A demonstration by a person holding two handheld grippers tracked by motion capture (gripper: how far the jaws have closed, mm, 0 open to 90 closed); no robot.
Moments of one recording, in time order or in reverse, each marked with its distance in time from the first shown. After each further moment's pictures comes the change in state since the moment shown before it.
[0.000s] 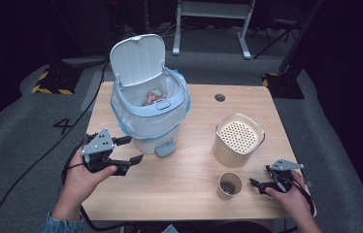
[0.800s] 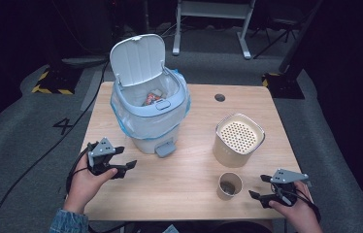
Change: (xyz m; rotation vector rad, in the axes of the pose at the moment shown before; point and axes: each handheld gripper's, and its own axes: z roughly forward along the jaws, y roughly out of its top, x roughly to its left) left arm 0.028 -0.063 0.030 0.174 0.093 -0.148; right arm 0.037 0.002 -0.036 -0.007 0.130 -0.126
